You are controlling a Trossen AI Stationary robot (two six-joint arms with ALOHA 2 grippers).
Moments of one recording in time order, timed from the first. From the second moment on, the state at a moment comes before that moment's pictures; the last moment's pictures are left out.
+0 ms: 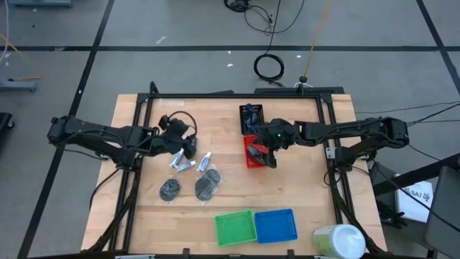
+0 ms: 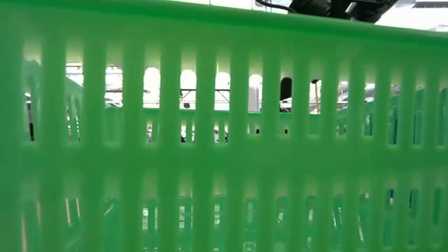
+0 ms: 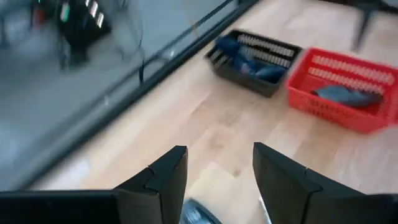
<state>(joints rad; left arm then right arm) -0.11 1.09 0.89 -0.62 -0.70 -0.51 -0.16 1.35 0.79 -0.13 -0.18 -0.04</state>
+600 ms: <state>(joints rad) 0.05 1.49 0.89 -0.85 -0.33 -1.06 -0.16 1.35 0.79 -0.09 -0.18 -0.05</state>
